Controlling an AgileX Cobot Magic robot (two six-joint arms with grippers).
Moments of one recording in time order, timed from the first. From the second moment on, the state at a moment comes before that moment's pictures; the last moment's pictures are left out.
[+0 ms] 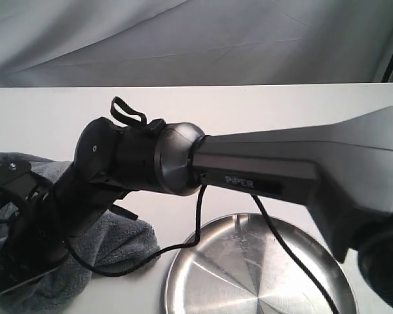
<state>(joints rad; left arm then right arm) 0.04 0.00 0.00 -0.24 0.27 0.17 1.01 2.22 -1.68 0.88 0.76 -0.72</state>
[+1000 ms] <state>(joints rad) 0.04 0.00 0.00 -0.24 0.27 0.17 1.01 2.11 -1.68 0.79 0.75 -0.70</state>
